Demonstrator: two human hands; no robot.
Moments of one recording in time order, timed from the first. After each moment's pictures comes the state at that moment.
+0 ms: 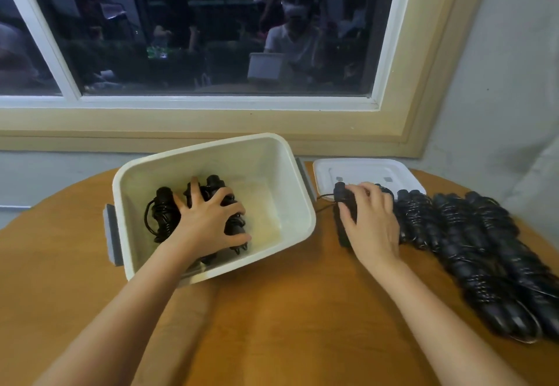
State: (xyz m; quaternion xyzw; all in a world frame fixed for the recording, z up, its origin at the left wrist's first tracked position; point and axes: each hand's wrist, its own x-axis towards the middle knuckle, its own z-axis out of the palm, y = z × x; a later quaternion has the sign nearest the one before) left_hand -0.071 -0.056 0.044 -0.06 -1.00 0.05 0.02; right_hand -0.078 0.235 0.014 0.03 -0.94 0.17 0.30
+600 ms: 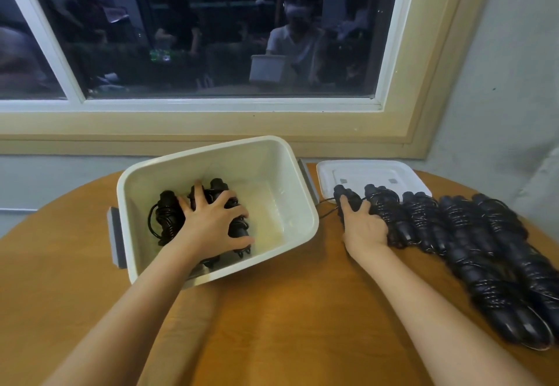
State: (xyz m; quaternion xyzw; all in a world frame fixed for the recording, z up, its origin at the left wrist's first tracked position) left_hand -0.076 -0.058 0.043 -0.06 -1.00 0.04 0.01; right_hand -0.116 0.221 -0.003 -0.05 -1.00 -0.07 0.01
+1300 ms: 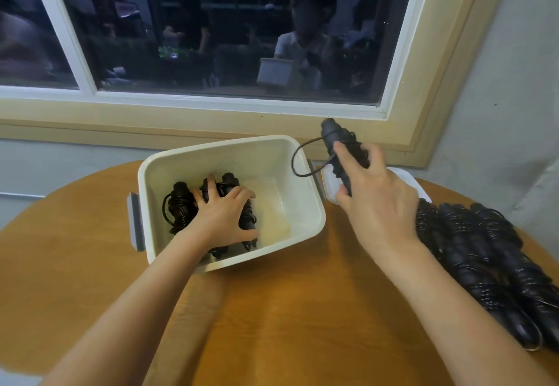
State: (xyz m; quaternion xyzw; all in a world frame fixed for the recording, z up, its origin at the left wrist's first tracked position) left_hand -0.076 -0.061 0.043 -0.07 -1.00 -0.03 0.01; right_hand -0.025 0.188 0.112 0.08 -0.93 0.03 0.37
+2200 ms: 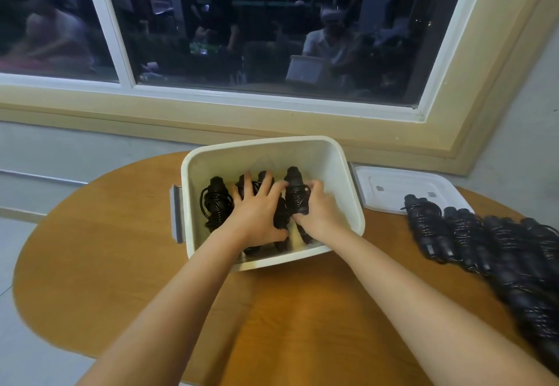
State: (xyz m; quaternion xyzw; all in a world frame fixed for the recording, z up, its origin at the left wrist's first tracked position) left_hand -0.070 -0.061 0.047 -0.07 -0.99 -0.09 0.03; right_hand -0.090 0.087 0.047 0.10 -0.94 0.32 0.02
